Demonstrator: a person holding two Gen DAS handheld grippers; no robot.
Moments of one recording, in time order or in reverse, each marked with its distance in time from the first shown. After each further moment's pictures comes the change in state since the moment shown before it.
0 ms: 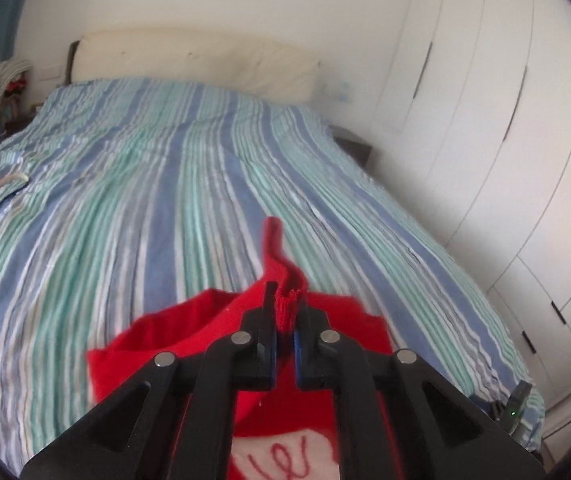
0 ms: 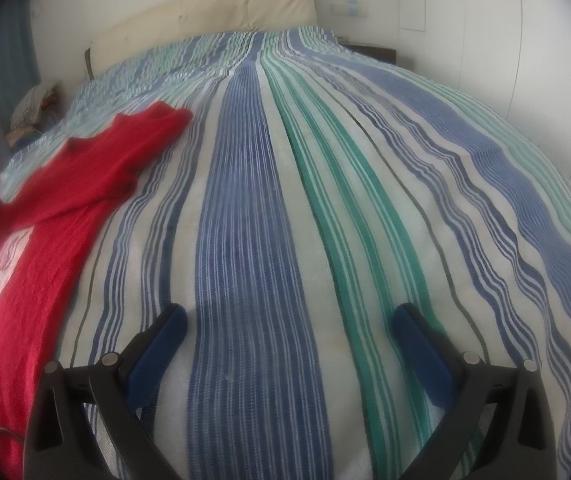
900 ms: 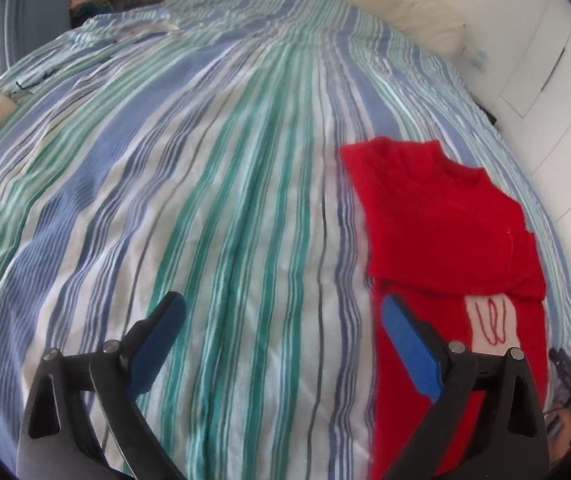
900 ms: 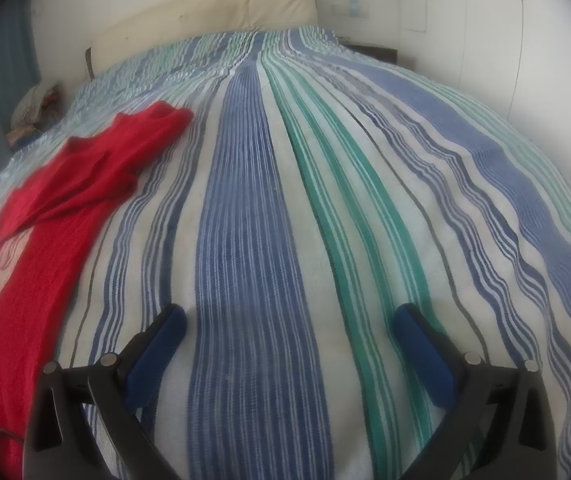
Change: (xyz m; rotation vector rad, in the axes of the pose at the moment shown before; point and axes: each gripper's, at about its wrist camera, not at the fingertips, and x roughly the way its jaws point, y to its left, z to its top) left arm -0.057 0.175 -0.176 -0.295 0.219 0.322; right arm 0.003 0.006 -0.001 -0.002 -0.003 -0.005
